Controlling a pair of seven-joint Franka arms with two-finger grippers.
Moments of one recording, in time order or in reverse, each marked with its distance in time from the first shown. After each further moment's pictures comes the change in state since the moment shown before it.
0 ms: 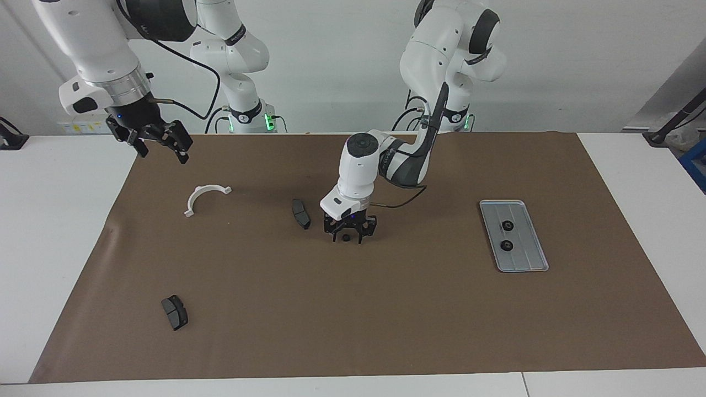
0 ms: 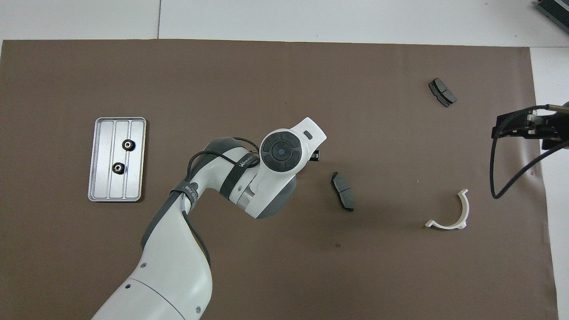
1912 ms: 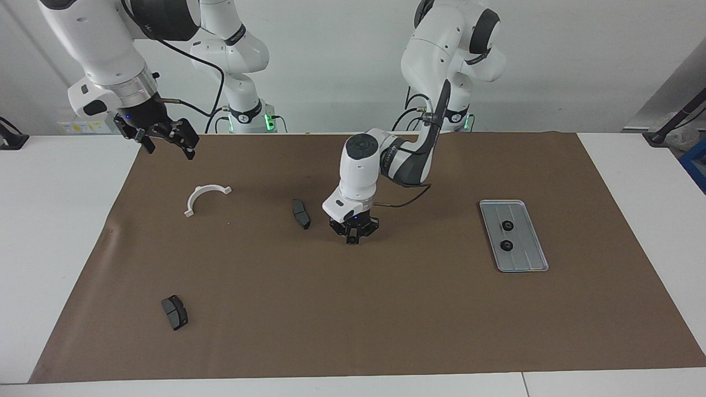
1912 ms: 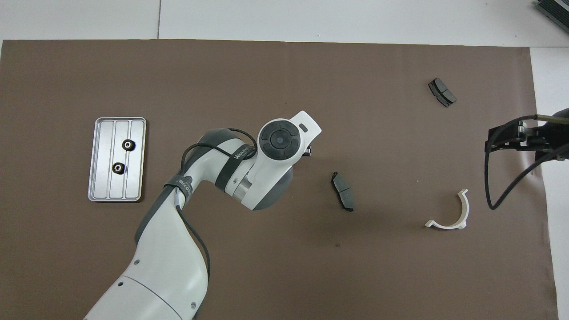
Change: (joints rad) left arm 0.023 -0.007 0.029 0.059 0.015 -0.120 0.003; right arm 0.004 0.000 0.007 -0.001 0.004 -0.025 0.000
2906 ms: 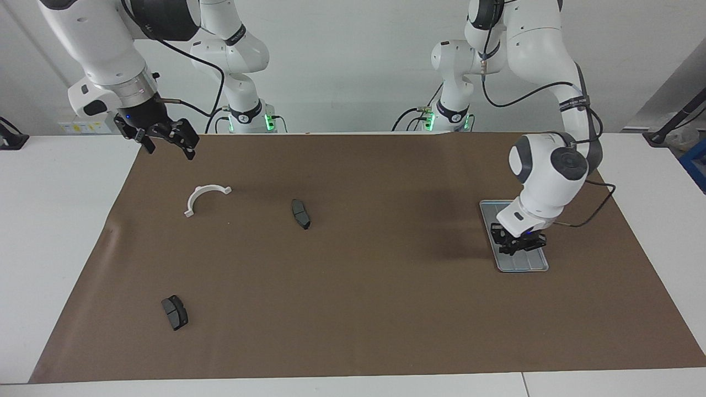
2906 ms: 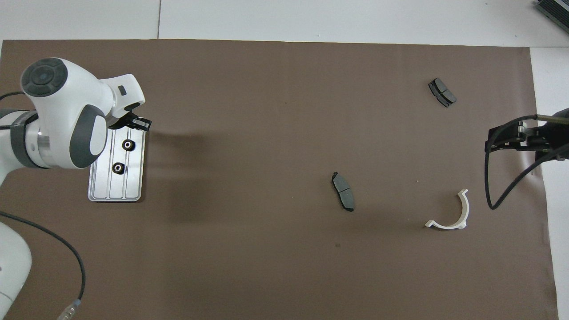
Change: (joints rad) left arm 0.627 -0.201 0.008 -0.211 -0.003 -0.091 1.006; right arm 0.000 0.000 0.000 0.000 0.000 0.000 0.000
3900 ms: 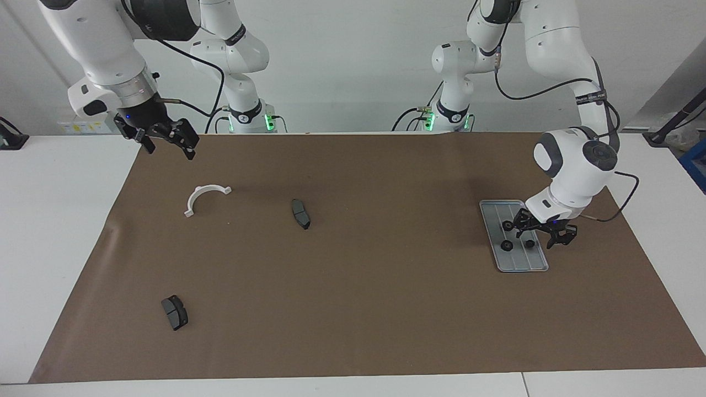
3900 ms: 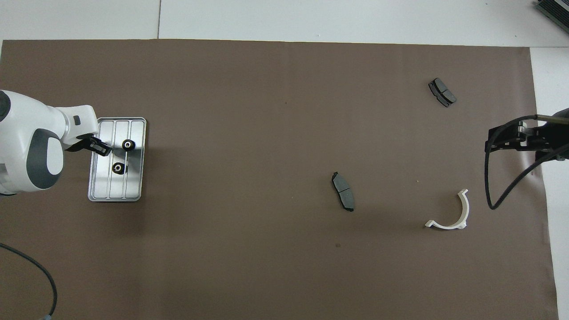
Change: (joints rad) left arm 0.099 -0.075 -0.022 -0.110 -0.004 0.069 0.161; right arm 0.000 0.000 0.000 0.000 0.000 0.000 0.000
